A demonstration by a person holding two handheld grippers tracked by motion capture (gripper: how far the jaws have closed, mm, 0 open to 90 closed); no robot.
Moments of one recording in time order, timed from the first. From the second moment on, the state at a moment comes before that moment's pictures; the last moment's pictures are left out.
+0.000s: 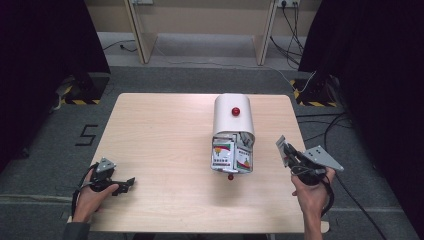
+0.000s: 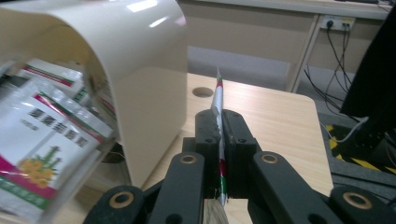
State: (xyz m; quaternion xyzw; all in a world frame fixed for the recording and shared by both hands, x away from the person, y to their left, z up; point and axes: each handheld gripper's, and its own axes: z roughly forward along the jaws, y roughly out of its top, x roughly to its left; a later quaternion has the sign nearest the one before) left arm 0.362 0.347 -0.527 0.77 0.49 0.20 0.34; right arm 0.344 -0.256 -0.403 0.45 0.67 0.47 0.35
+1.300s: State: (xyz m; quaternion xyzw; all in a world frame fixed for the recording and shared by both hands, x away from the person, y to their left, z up) left arm 0.362 0.347 -0.527 0.77 0.49 0.20 0.34; right arm 0.371 -0.279 -0.451 0.50 0.69 0.40 0.34
